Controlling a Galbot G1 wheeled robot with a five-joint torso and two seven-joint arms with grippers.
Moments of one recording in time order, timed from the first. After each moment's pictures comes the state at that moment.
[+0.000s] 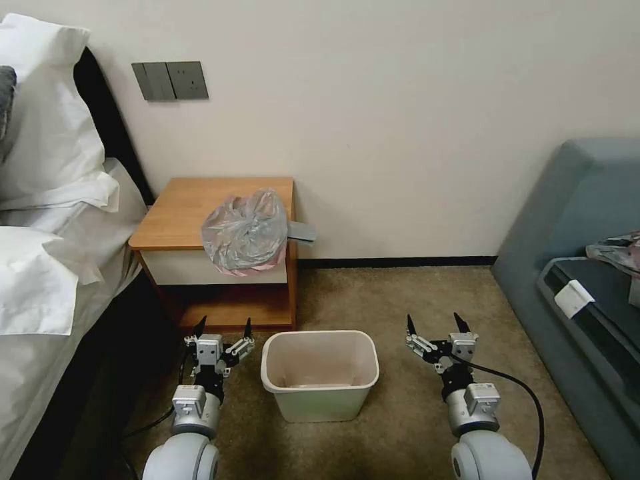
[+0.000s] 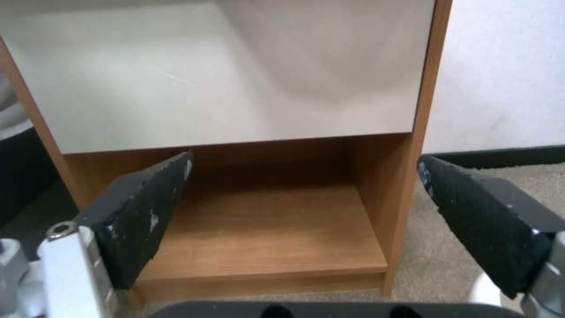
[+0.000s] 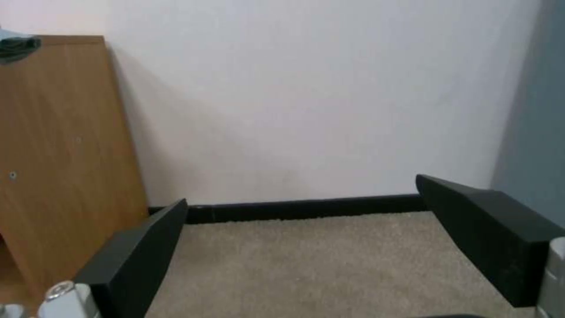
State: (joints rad) left arm 1.55 -1.50 -0.55 -2.00 0.00 0.00 0.00; right arm -1.55 1.50 0.55 2.00 0.00 0.00 0.00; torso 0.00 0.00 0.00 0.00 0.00
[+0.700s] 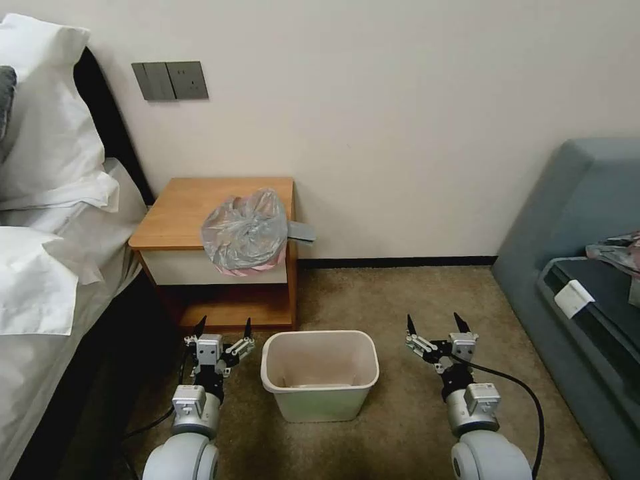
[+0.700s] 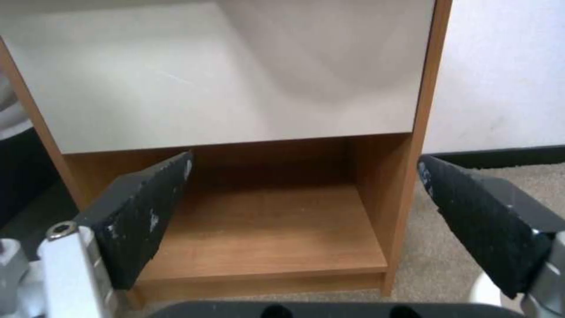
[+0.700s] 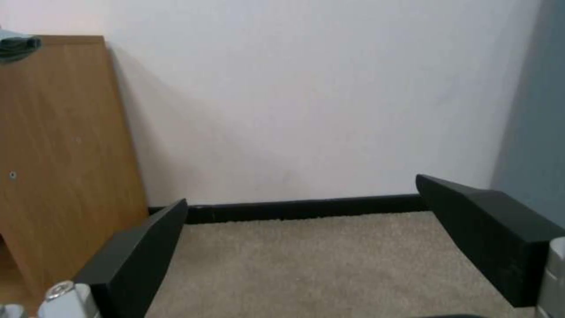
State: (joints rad) left arm 1.55 -1.50 -0.55 -2.00 0.00 0.00 0.00; right arm -1.55 1.50 0.55 2.00 0.00 0.00 0.00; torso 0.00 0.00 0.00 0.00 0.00
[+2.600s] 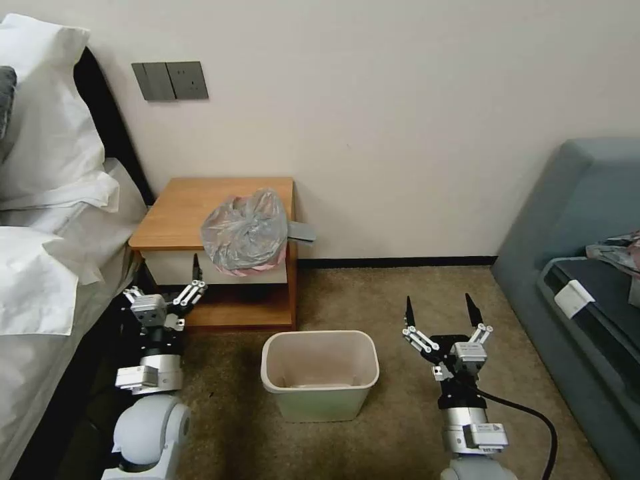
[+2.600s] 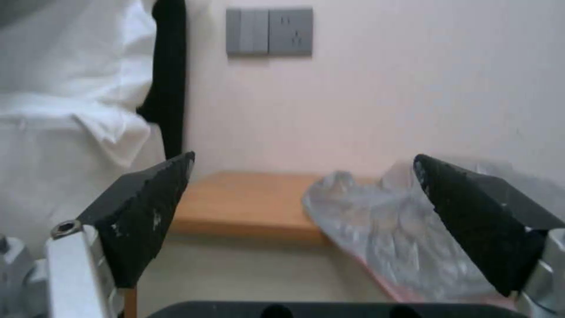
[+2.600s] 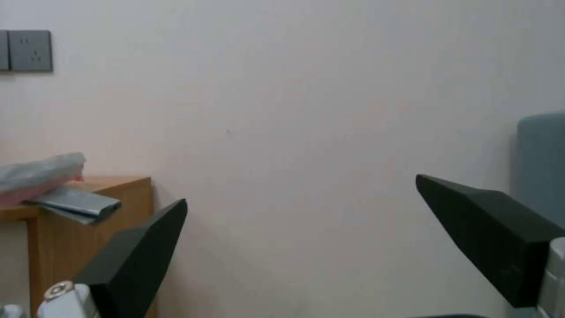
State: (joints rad) left arm 1.42 -1.37 -0.61 -1.98 -0.20 -0.32 -0.11; right arm -1.64 1.57 0.49 2.13 -0.14 0.32 0.05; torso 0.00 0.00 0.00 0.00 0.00
